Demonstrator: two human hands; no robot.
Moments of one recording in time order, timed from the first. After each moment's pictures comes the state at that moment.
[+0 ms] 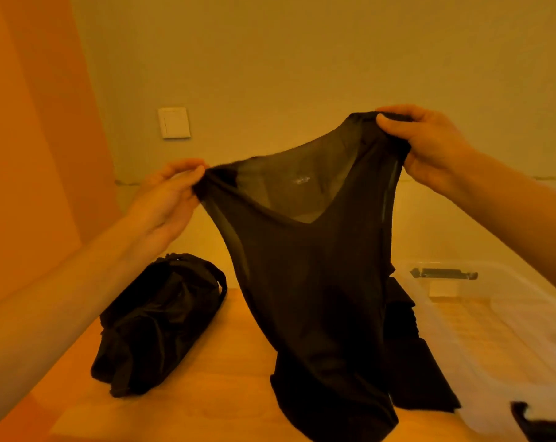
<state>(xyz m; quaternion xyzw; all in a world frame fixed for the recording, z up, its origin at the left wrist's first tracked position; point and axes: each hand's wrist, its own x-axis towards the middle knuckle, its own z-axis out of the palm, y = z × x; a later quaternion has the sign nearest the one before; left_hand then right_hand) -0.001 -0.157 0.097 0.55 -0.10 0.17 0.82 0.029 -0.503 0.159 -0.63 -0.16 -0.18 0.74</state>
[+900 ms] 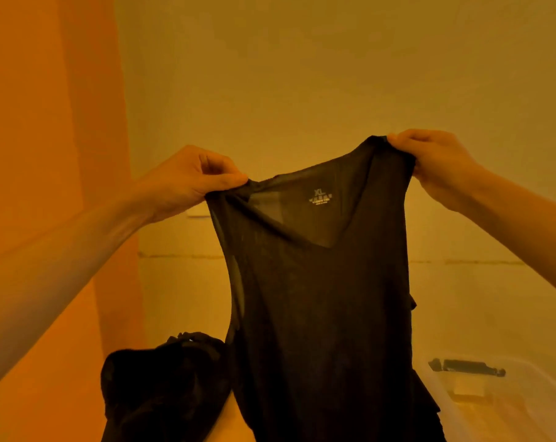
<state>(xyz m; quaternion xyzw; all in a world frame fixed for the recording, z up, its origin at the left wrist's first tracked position) -0.014 -0.138 0.272 0.79 -0.32 0.17 0.49 0.037 -0.505 0.287 -0.71 -0.22 -0.26 0.61</state>
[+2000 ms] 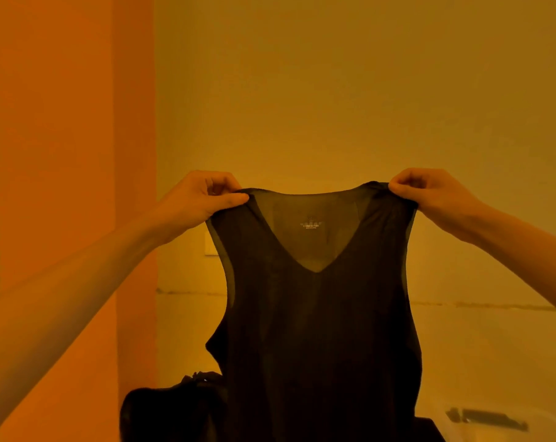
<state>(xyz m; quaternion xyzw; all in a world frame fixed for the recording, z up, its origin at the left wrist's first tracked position) -0.047 -0.118 0.322 0.82 -0.25 0.28 0.44 0.017 -0.503 0.325 -0.79 -0.27 -0.30 0.47</state>
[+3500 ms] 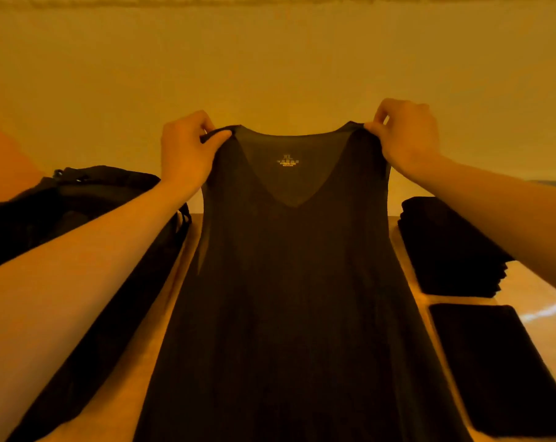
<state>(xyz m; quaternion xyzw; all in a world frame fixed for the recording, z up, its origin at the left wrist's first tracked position) 0.285 -0.156 -0.117 0.89 -0.06 0.29 0.34 0.287 -0.492 -0.092 -0.95 0.03 -0.21 0.22</state>
